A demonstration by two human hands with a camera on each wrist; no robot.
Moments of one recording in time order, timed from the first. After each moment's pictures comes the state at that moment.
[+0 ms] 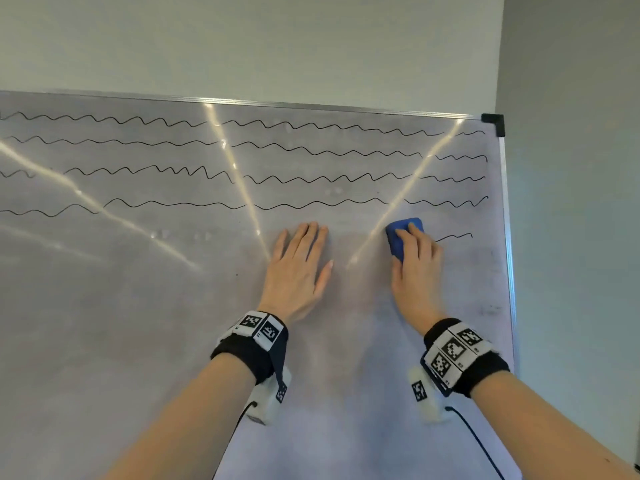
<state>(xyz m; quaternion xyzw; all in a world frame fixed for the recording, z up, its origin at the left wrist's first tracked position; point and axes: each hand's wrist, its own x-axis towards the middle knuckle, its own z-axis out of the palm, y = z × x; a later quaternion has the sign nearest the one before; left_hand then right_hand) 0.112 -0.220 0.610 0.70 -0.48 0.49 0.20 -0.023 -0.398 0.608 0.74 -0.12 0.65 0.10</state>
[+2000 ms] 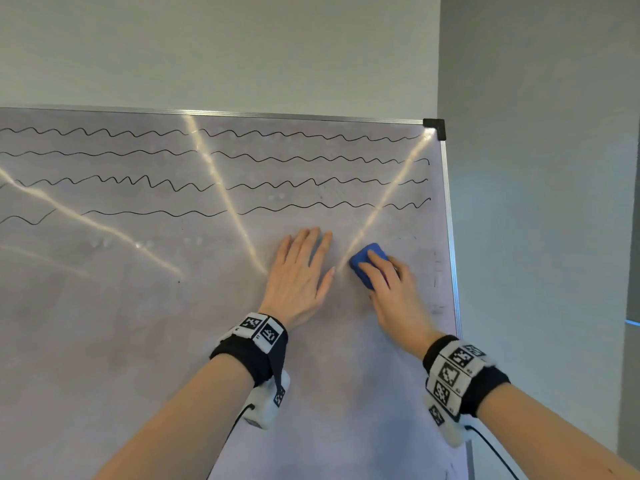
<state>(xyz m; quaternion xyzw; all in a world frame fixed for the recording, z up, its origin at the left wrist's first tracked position) 0.048 -0.287 0.614 0.69 -0.50 0.50 0.18 -0.076 -0.460 0.574 0.82 -0.05 0.54 0.20</state>
